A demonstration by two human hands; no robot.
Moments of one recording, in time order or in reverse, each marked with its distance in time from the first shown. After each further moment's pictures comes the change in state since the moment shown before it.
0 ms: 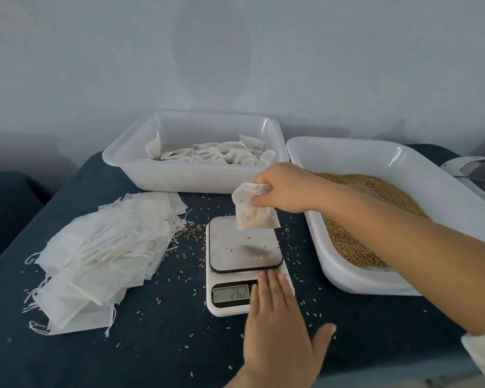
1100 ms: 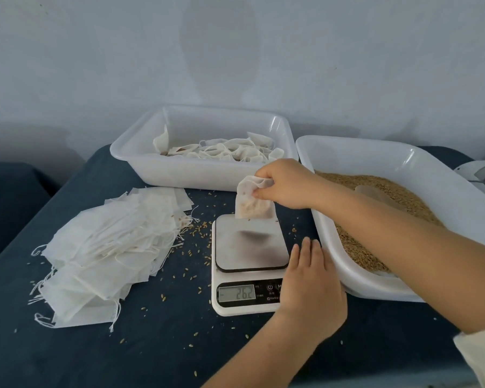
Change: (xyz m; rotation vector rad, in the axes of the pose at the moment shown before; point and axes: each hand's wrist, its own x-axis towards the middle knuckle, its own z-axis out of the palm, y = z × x) left_hand 0.057 0.022 -0.014 -0.016 0.166 0.182; right_hand 0.021 0.004 0.013 0.050 0.108 -0.034
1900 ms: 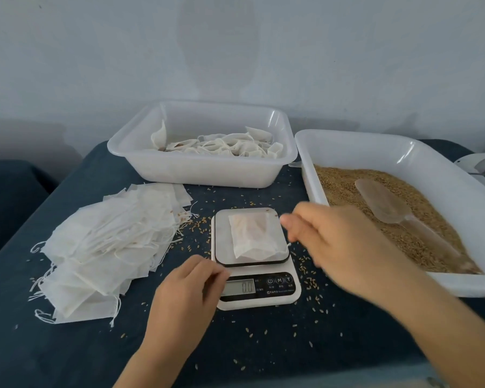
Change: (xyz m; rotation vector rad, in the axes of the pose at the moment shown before) left_hand -0.100 -0.115 -0.040 -0.361 0.546 -0.168; right_hand -0.131 -0.043 -0.007 0.064 0.182 0.032
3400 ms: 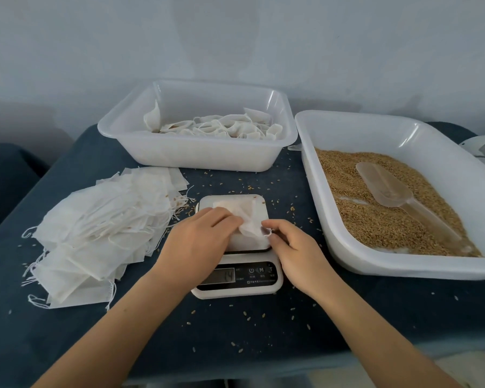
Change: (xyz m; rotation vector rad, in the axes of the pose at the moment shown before) left_hand 0.055 -0.015 0.013 0.217 -0.130 0.438; right_hand 0.004 0.048 0.112 0.491 -0.029 0.382
